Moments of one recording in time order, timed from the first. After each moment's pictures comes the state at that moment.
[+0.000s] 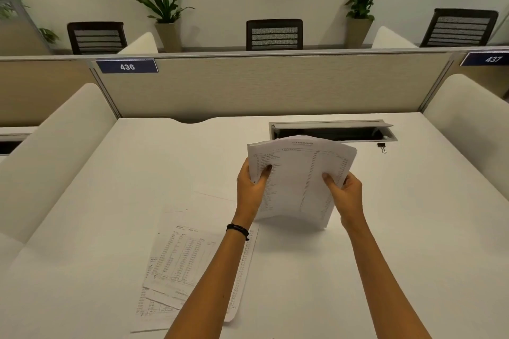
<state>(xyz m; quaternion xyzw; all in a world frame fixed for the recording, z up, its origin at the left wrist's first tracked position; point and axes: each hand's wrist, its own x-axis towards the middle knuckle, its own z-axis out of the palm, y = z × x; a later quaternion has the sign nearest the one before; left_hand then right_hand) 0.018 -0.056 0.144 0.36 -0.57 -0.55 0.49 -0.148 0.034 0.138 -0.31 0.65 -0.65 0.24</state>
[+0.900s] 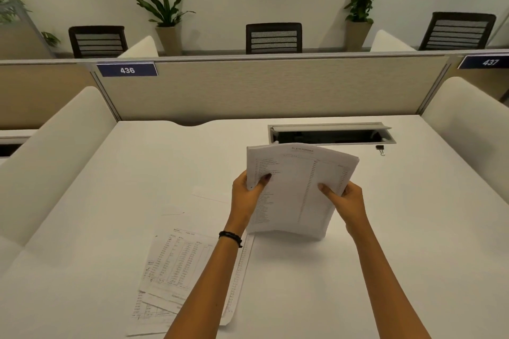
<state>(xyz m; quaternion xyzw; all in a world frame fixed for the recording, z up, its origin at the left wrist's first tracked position) 0.028 -0.057 0.138 0.37 -0.58 -0.57 0.46 -0.156 0.048 0.142 -0.33 0.65 -0.62 0.29</state>
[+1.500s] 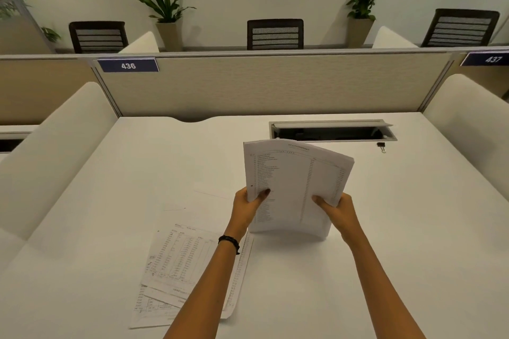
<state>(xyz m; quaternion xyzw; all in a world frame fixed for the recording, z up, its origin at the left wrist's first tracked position) 0.039 -0.054 0.094 0.40 -0.56 -0.61 0.39 -0.148 0.055 0.111 -0.34 0.67 -0.57 0.33</state>
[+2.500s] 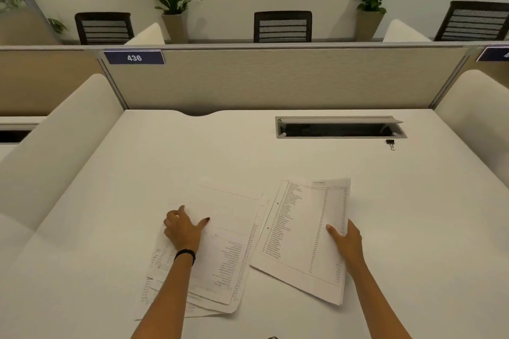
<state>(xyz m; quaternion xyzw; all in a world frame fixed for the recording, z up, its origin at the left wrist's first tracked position) 0.174 -0.093 0.004 0.75 -0.61 -0.20 0.18 -0.150 0.086 0.020 -0.25 0.77 -0.50 0.30</state>
